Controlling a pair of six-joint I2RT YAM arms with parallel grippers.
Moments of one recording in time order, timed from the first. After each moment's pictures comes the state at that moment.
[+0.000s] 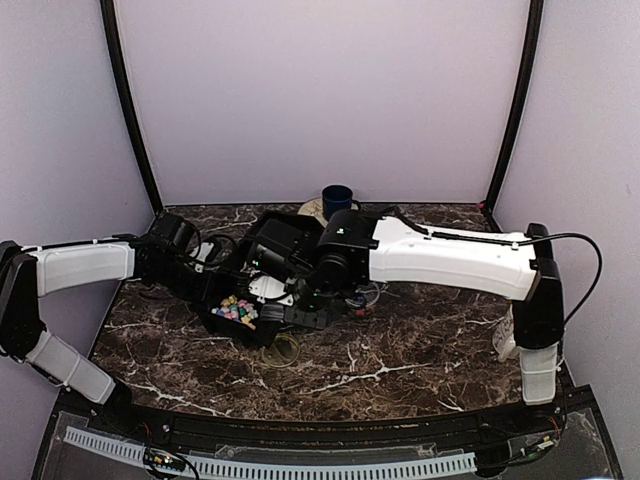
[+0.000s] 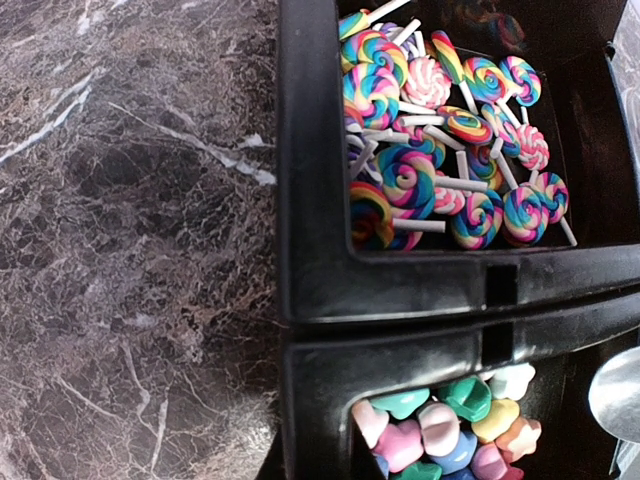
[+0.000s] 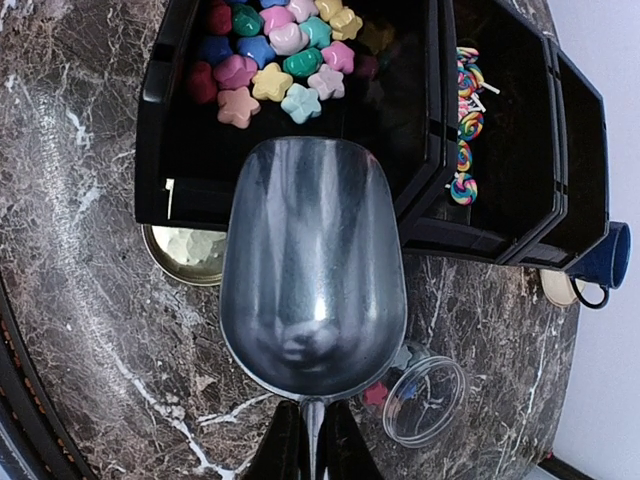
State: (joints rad) left arm -0.37 1.41 0.85 -0.49 0.22 -0.16; right arm 1.28 2.04 1.97 -1.10 0.34 -0.26
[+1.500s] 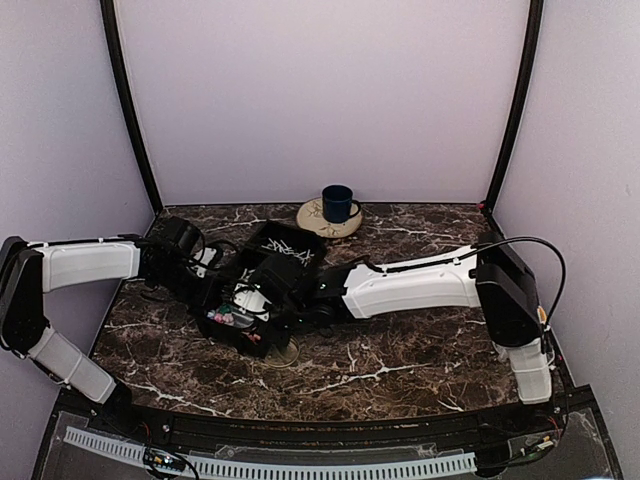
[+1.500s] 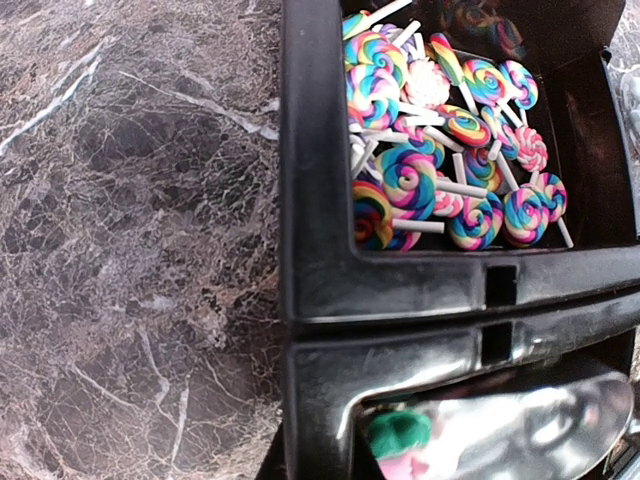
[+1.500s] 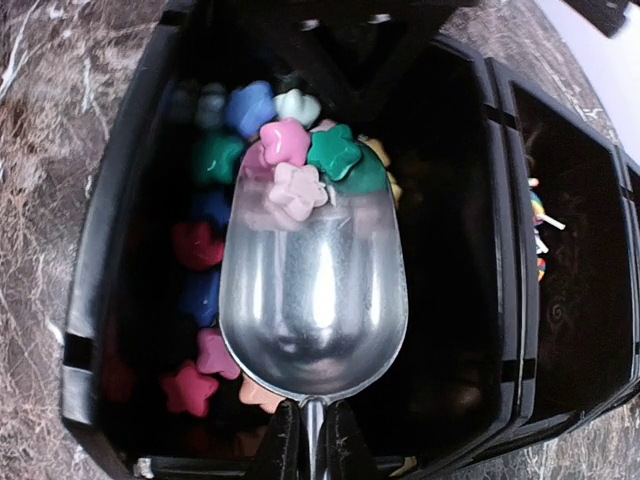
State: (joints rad) left arm -0.40 1.45 0.86 -0.54 0.14 -0.12; right arm 1.22 2.18 1.71 -0.38 0.14 -0.23
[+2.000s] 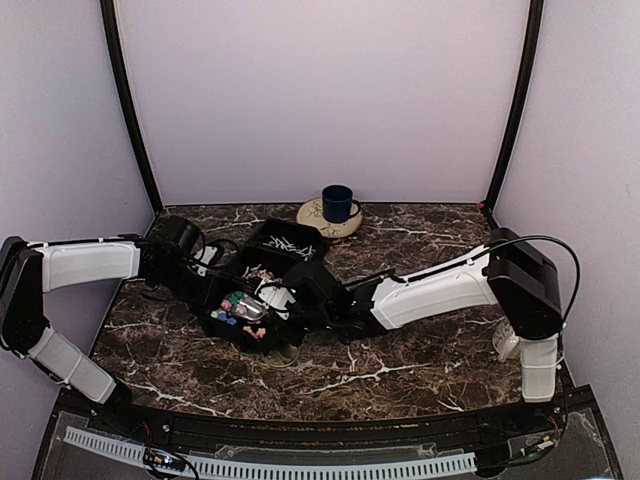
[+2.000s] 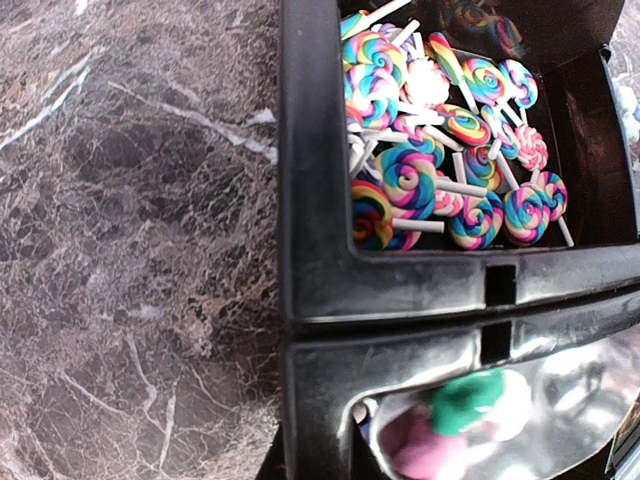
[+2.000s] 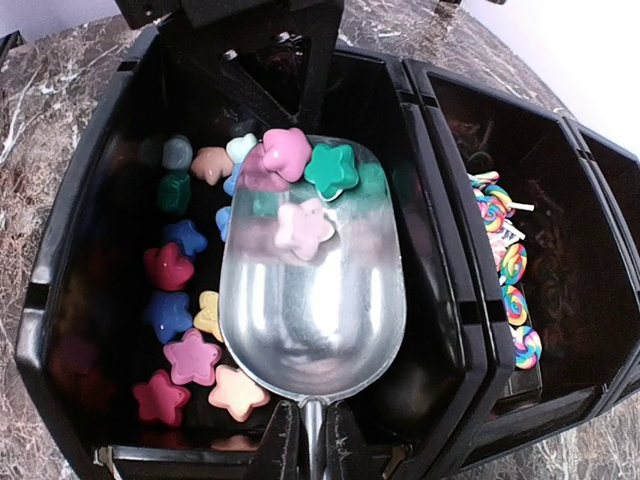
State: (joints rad) left arm -0.39 1.45 0.86 -0.52 0.16 -0.14; right arm 1.18 2.05 1.35 0.07 0.10 -0.15
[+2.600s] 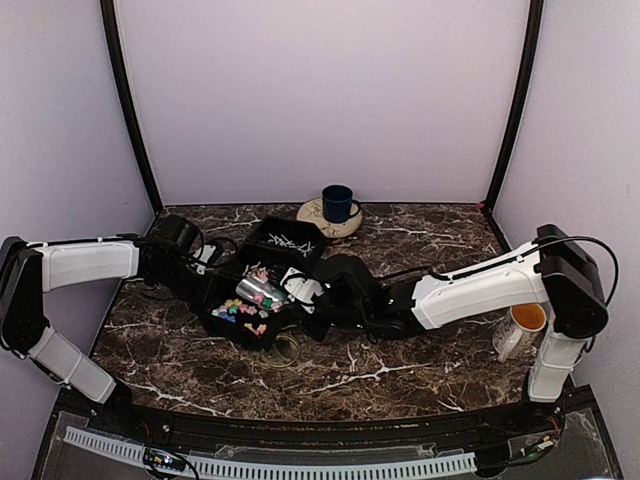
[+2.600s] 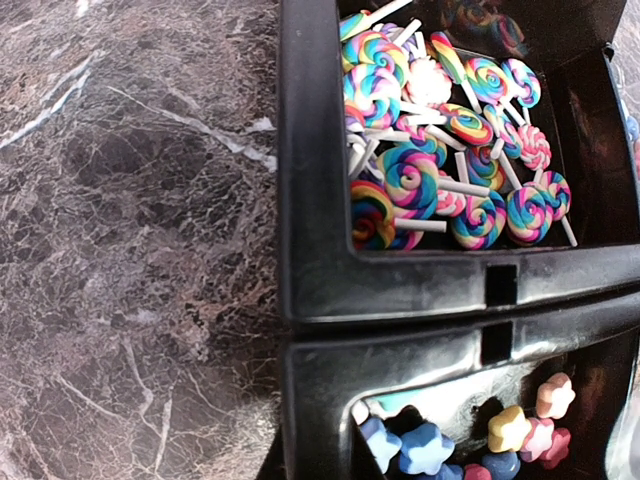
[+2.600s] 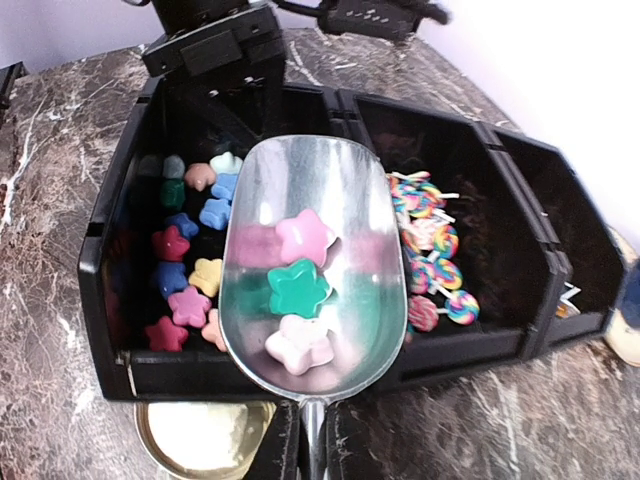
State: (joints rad) left arm -0.38 1.45 0.86 -0.51 0.19 -0.15; right arm 1.17 1.84 1.14 0.16 0.14 -0.15
